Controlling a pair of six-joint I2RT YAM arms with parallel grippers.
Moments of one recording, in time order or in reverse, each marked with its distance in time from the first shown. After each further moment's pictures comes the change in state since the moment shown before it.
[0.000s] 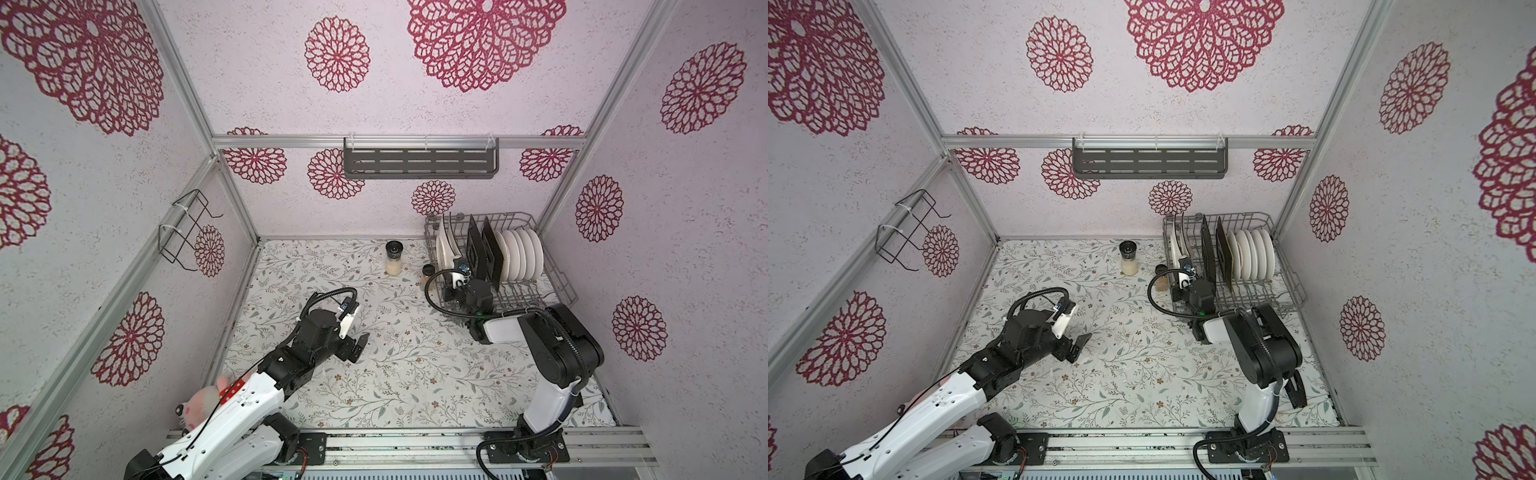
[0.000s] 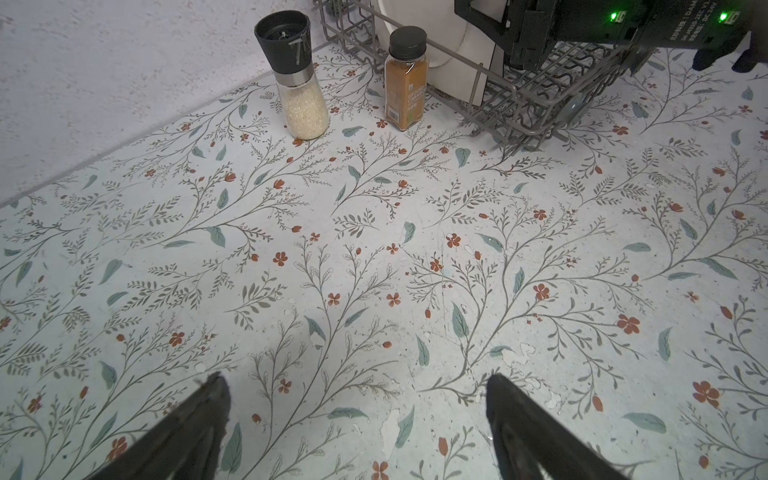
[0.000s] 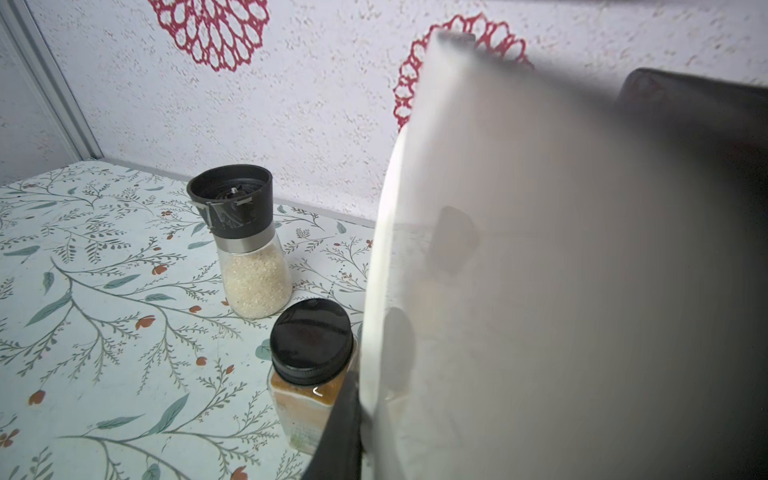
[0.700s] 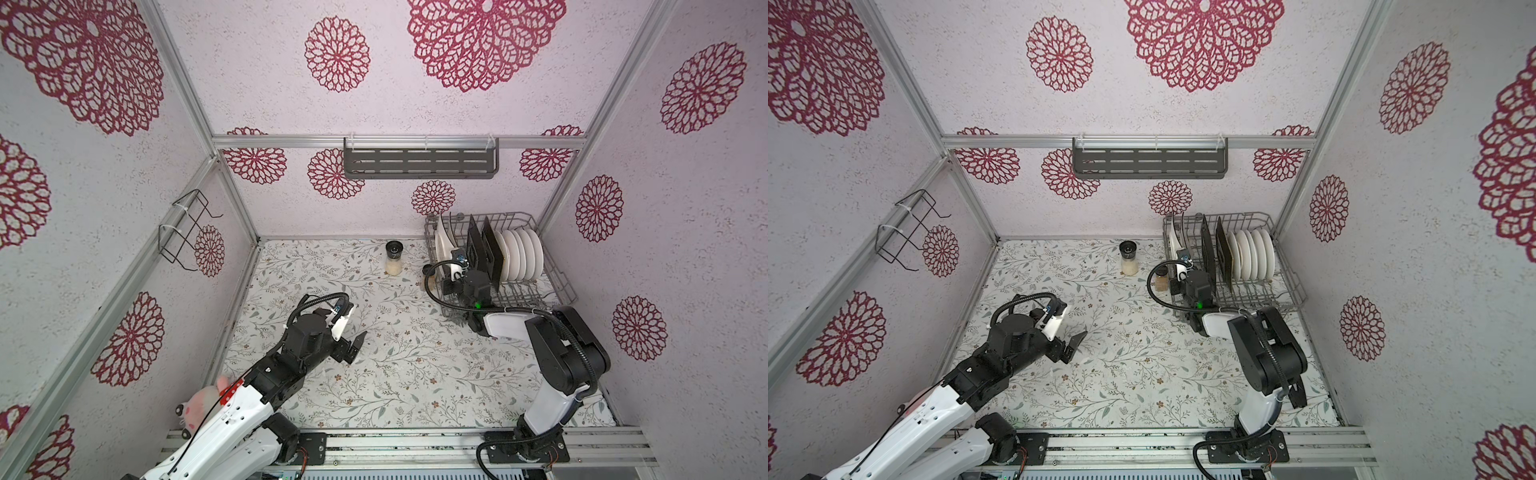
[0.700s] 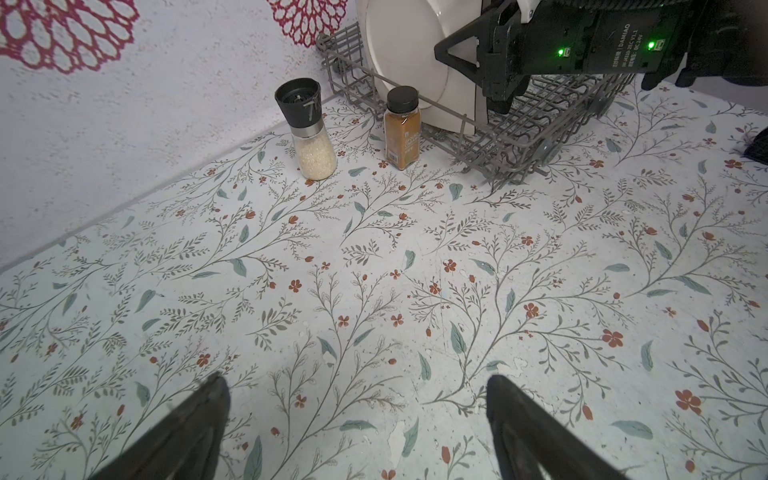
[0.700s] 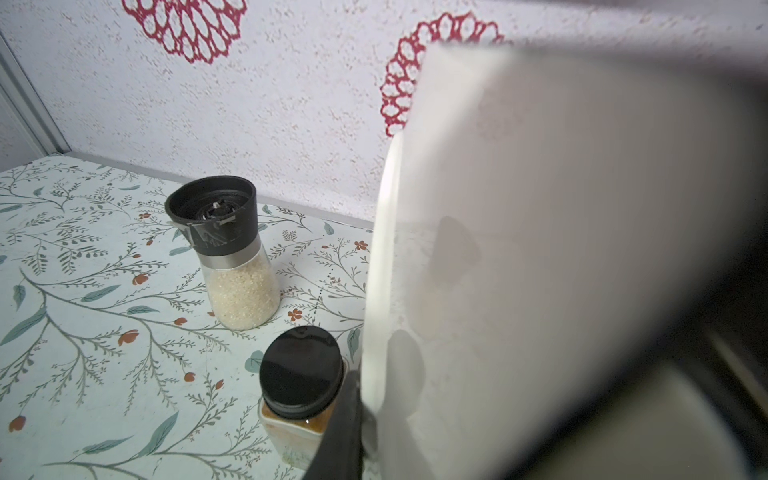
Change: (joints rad) left arm -0.011 -0.122 0.004 -0.021 -0.022 0.030; right arm 0.015 -0.047 0.104 -0.200 0.059 -0.006
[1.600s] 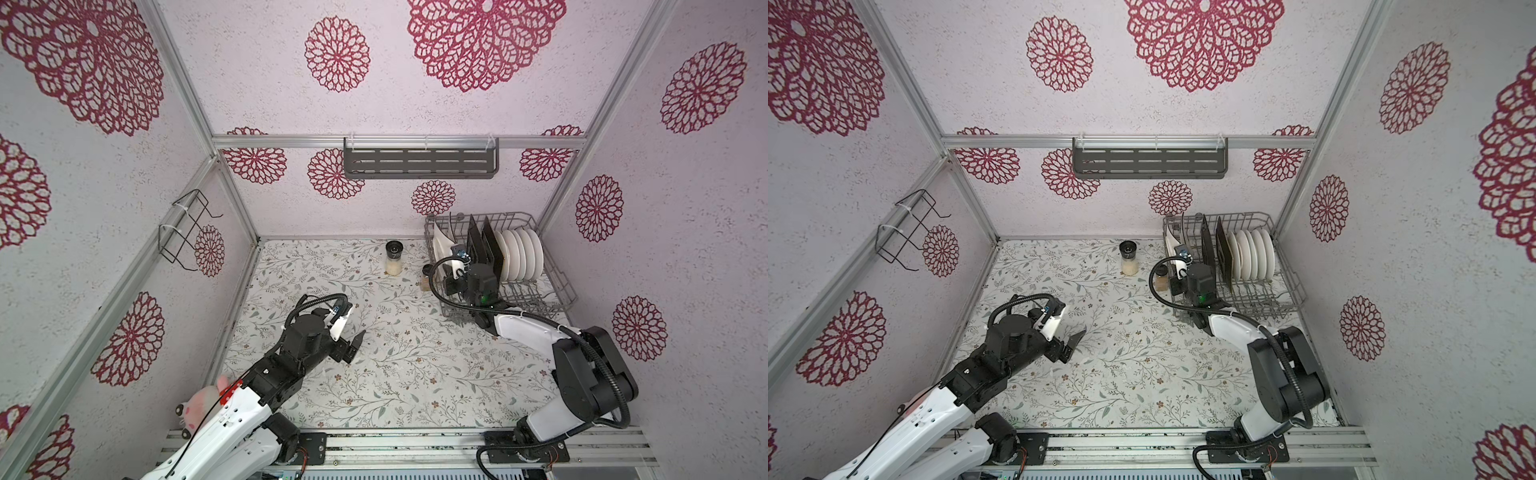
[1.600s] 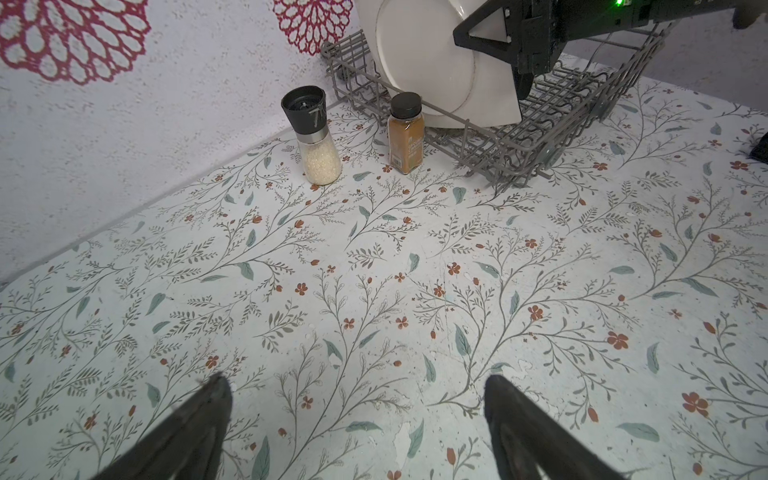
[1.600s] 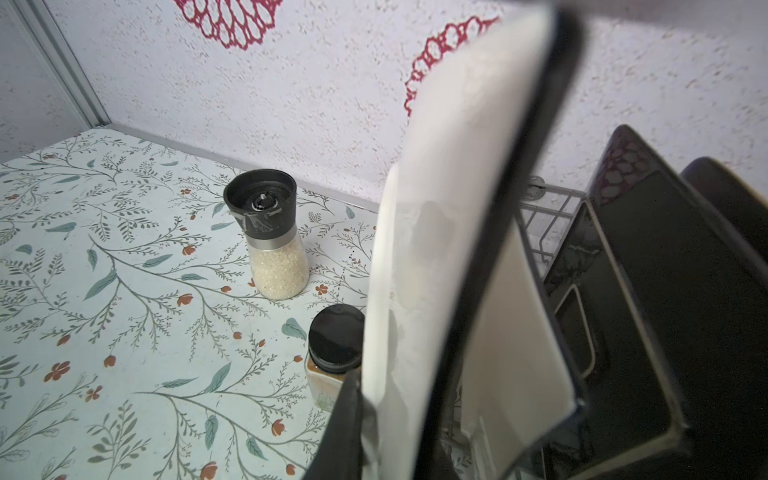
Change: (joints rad) left arm 0.000 -0.015 0.008 -0.008 -0.015 0.008; right arm 0.013 -0.208 0.029 -0.318 -0.027 -0.027
